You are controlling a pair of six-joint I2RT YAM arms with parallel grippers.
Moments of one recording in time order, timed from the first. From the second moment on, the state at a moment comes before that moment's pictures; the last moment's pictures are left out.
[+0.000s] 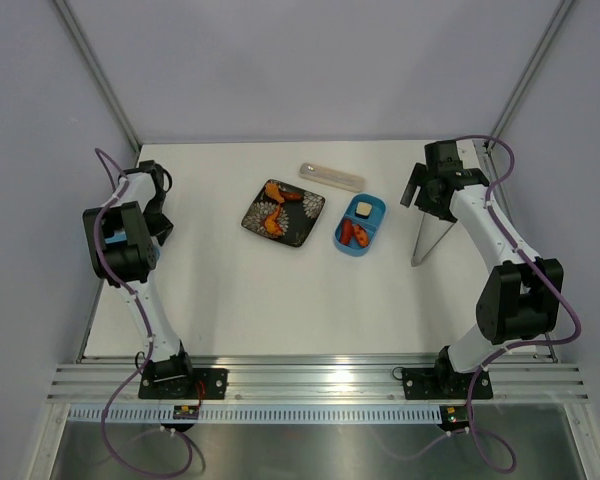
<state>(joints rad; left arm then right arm) 0.20 2.10 1.60 -1.02 -0.46 -0.65 0.13 1.60 1.39 -0.75 0.24 0.47</state>
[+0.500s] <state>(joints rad) 0.22 2.15 1.63 -0.98 -0.41 -0.64 0.13 1.61 1.44 -0.76 0.22 0.48</state>
